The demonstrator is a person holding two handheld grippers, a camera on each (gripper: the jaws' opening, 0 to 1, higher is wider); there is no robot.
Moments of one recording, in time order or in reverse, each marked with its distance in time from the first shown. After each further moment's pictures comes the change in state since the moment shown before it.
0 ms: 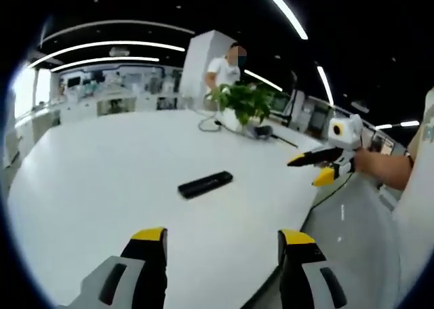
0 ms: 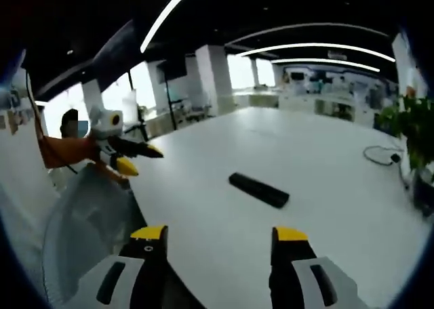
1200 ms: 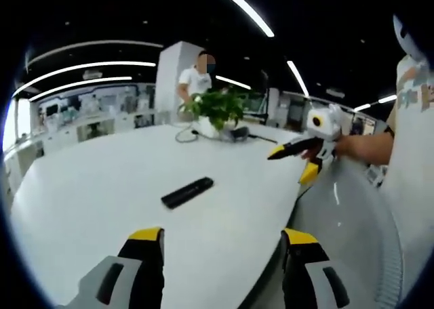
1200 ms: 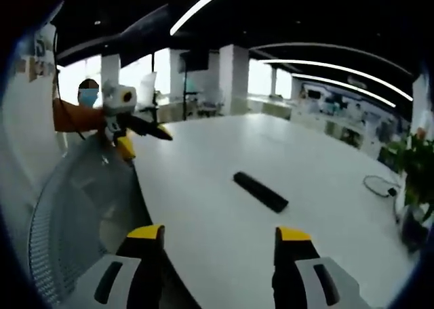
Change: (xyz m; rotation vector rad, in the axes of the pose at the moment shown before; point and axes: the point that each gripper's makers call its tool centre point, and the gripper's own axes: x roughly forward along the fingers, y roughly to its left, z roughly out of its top) left arm -0.008 -0.023 0.001 0.166 -0.041 -0.084; right arm -0.009 0.007 -0.004 -0.200 0.026 -0.010
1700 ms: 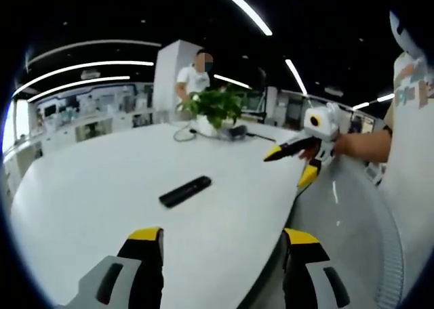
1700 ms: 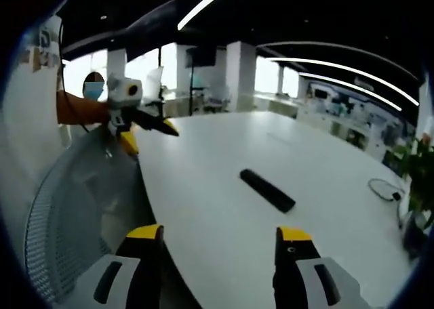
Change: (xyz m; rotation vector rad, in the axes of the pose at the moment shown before) left arm 0.003 -0.002 0.001 0.003 0.003 -0.005; right arm 0.008 0.005 -0.003 -0.024 0.019 0.032
